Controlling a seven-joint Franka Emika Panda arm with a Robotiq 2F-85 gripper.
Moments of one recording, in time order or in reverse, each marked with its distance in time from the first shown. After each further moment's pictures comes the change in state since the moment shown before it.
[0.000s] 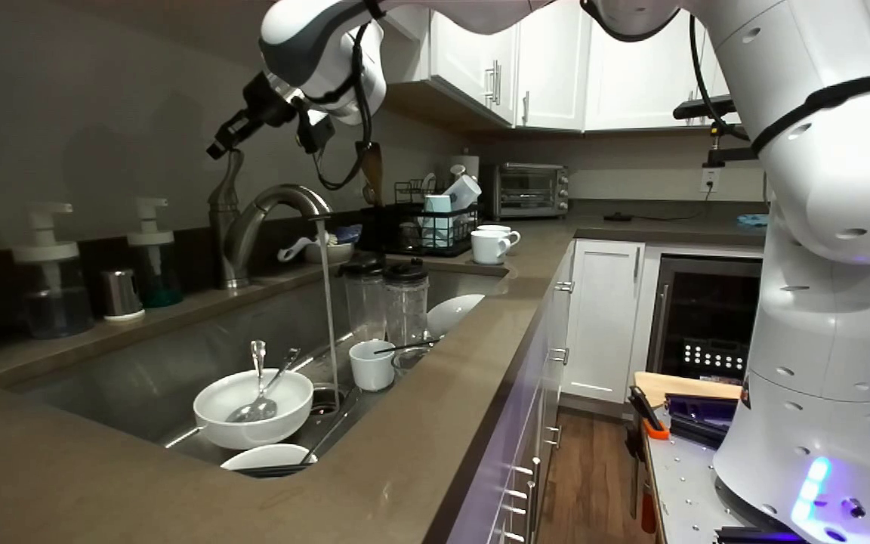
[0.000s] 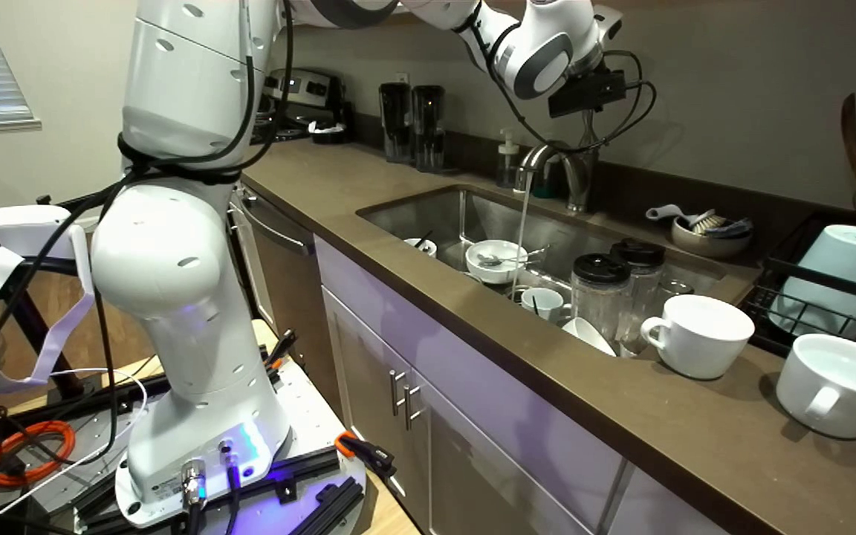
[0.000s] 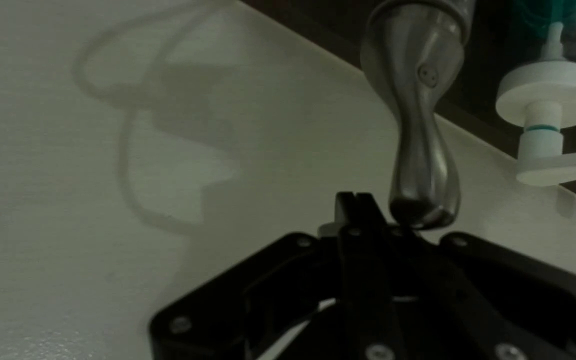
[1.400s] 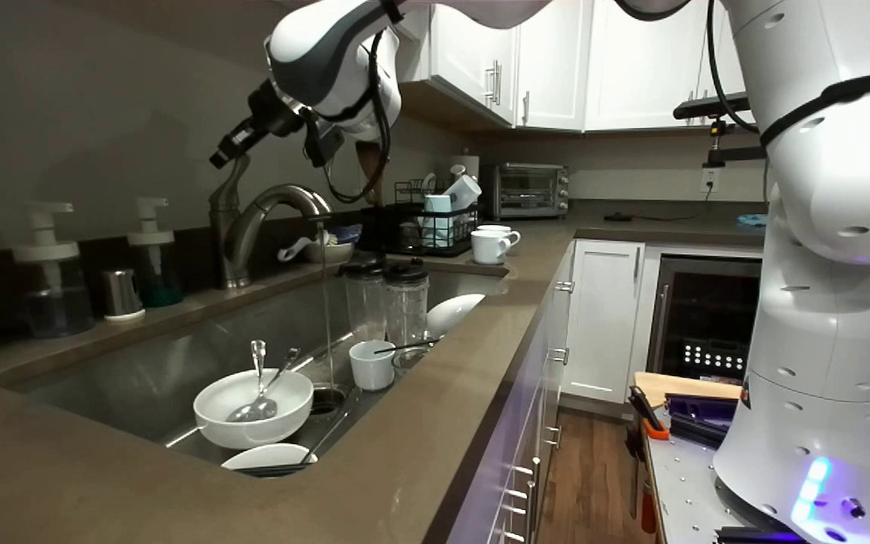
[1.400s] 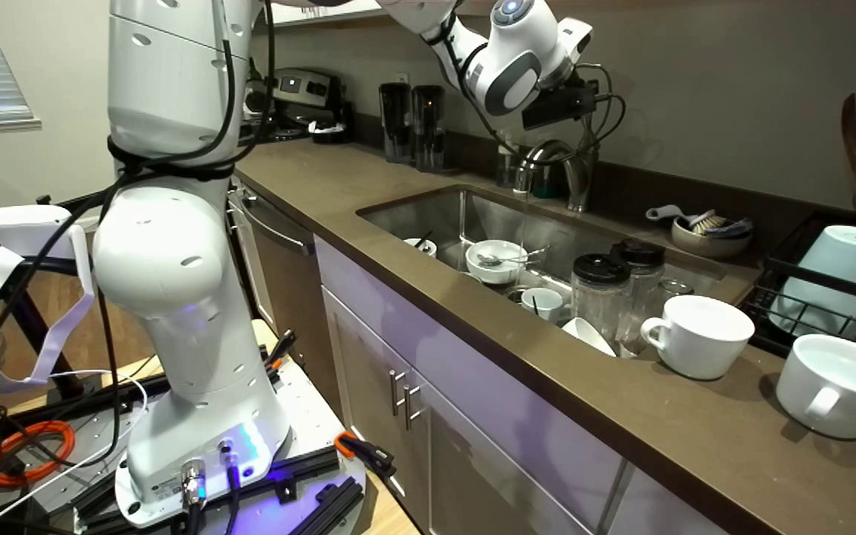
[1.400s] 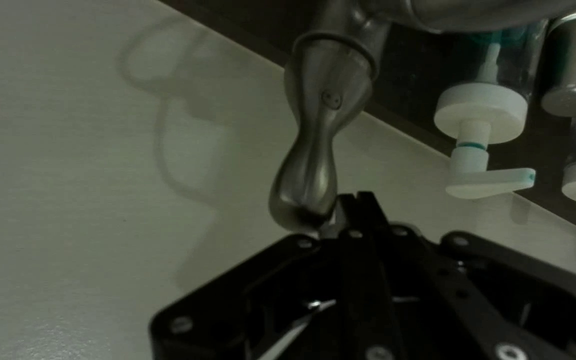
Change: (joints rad) arm 0.021 -0.093 0.018 -0.213 0.001 0.171 0.033
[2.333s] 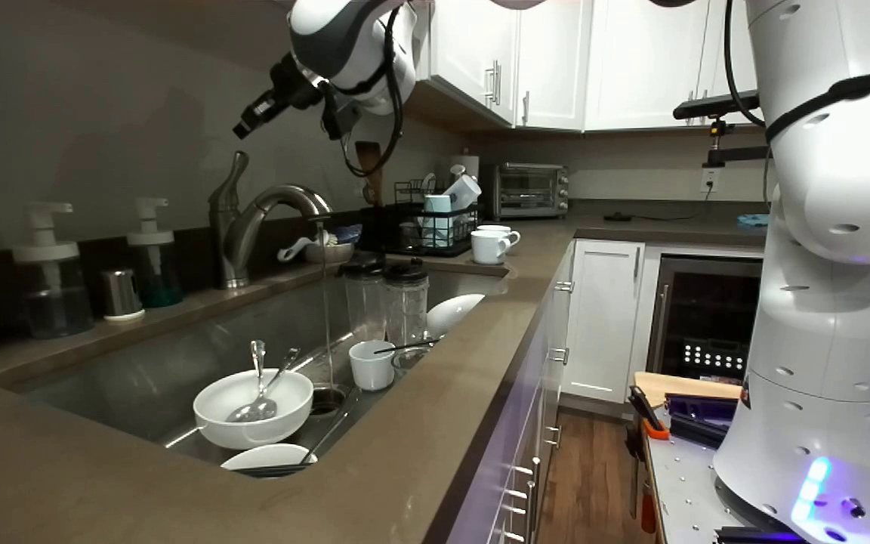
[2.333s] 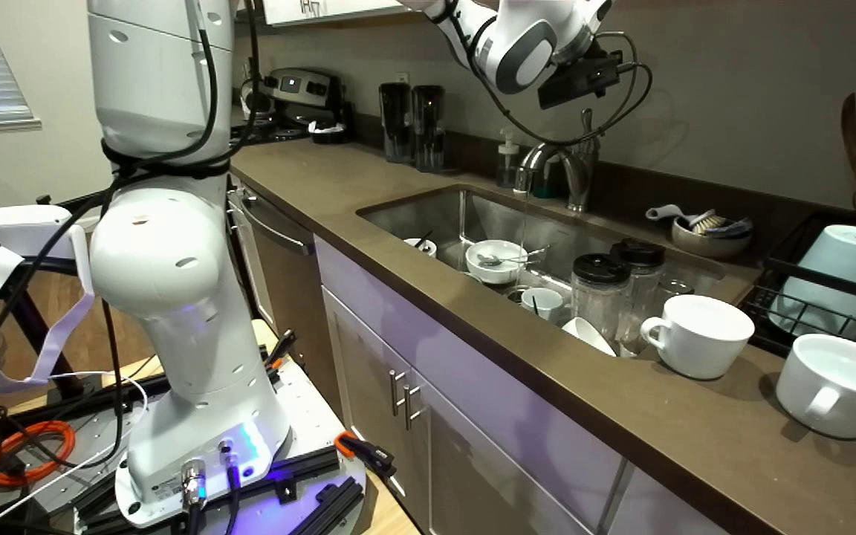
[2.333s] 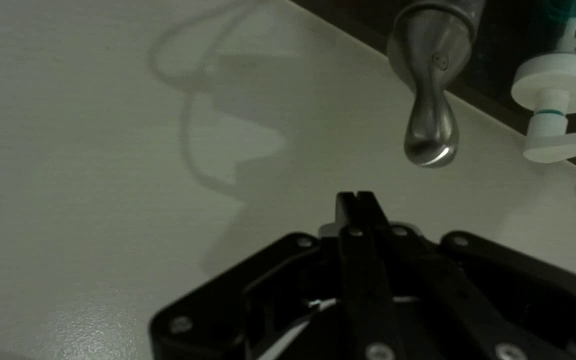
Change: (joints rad) arm -0.033 -0.069 -0.033 0.009 -0.001 -0.027 0.000
